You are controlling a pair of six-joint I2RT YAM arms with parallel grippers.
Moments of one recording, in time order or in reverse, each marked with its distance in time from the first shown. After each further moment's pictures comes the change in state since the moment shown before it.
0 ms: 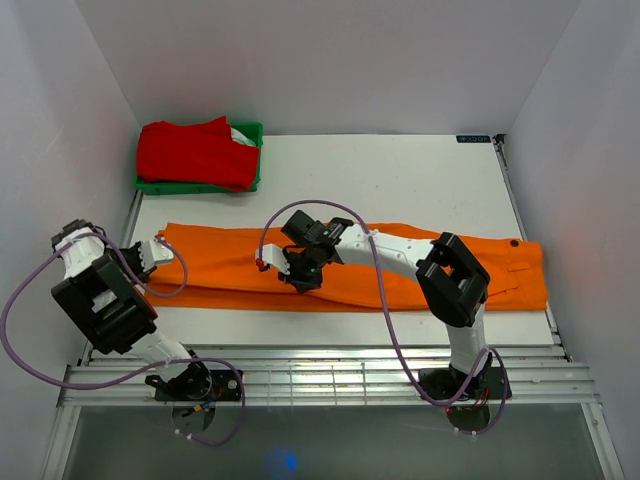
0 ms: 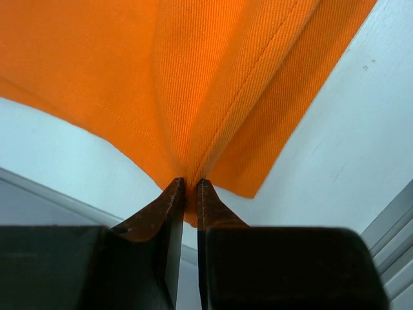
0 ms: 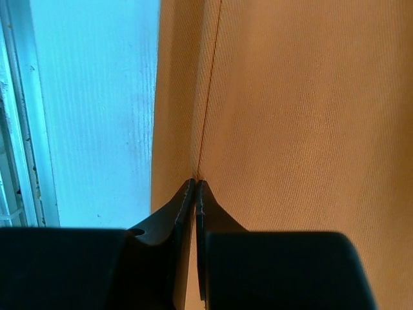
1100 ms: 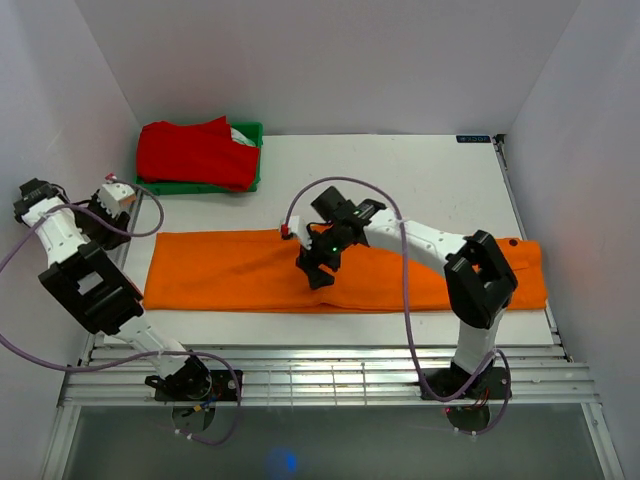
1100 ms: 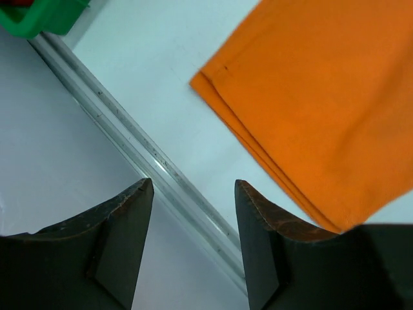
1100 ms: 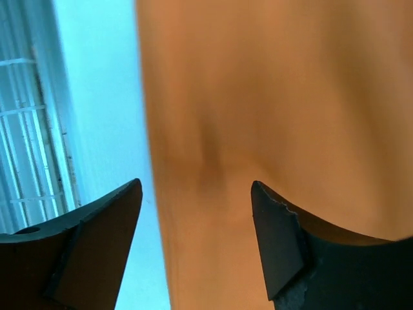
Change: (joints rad) left arm 0.023 0.142 0.448 -0.050 0.202 -0.404; right arm -0.117 -0.101 -0.053 -0.015 -0.164 0.091
